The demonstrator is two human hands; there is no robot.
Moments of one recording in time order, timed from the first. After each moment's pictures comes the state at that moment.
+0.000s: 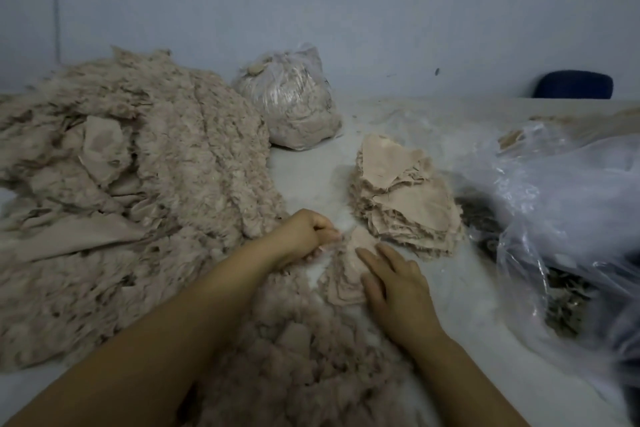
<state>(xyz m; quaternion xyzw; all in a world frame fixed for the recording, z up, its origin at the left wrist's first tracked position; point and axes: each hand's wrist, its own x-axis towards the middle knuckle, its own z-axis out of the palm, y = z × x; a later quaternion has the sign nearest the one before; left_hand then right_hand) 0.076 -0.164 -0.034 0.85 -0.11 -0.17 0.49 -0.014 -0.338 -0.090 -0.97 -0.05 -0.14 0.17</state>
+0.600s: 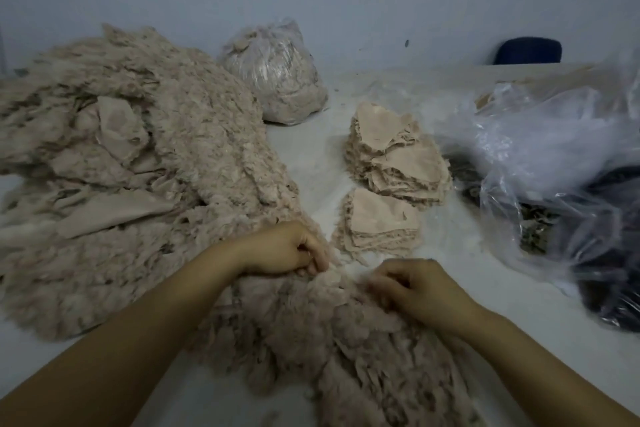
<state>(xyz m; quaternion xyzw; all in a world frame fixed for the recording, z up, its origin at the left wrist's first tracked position) 0.013 -0.094 -0.035 0.84 -0.32 -0.27 0.34 -0.102 -0.316 -0.044 -0.92 -0.10 0.01 0.37</state>
